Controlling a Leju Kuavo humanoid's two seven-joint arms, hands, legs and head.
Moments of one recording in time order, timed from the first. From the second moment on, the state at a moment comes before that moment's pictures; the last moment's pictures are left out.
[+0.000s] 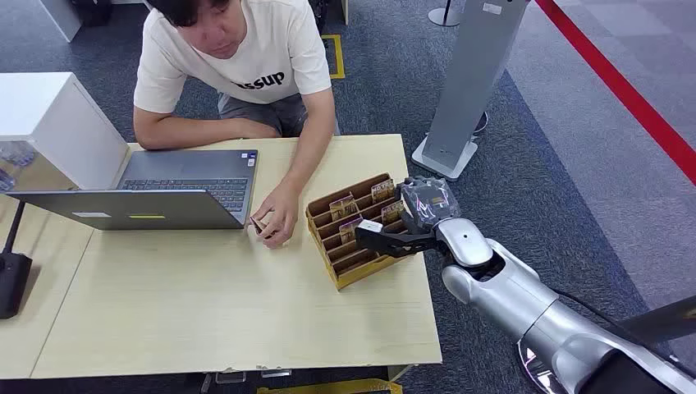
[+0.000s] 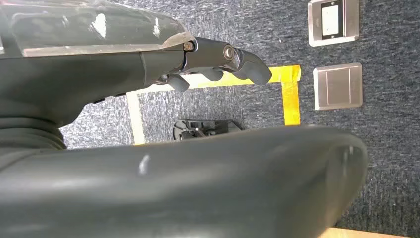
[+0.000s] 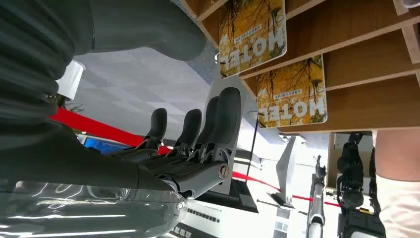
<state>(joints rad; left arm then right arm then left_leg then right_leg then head) -0.11 0.13 -1.19 -0.21 1.08 0.19 -0.33 -0.72 -0.32 0.98 -1.06 0.89 -0.10 0.20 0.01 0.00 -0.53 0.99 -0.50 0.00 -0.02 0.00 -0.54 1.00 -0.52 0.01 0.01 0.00</state>
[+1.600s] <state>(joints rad) -0.11 0.13 -1.19 -0.21 1.08 0.19 -0.32 -0.72 -0.27 1.01 -1.00 0.86 -0.13 0.19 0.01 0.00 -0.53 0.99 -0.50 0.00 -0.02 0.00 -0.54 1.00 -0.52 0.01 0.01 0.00</state>
